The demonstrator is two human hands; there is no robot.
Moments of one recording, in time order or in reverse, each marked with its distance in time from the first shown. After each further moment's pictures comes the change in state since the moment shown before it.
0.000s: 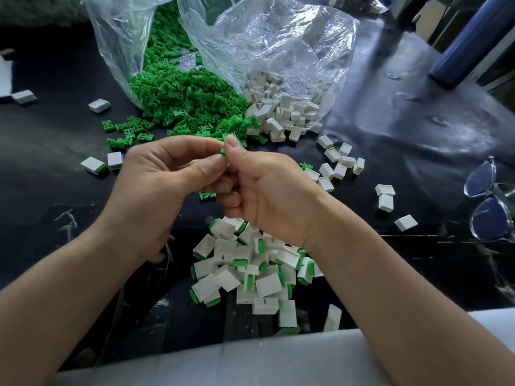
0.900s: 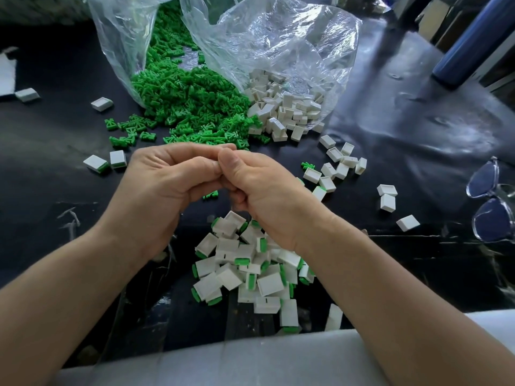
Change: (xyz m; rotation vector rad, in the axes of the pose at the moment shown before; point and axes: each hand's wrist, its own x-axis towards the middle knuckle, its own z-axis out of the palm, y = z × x) left_hand 0.002 -0.003 0.000 -0.078 0.035 -0.098; right_hand 0.005 0.012 -0.003 -0.452 0.164 -0.178
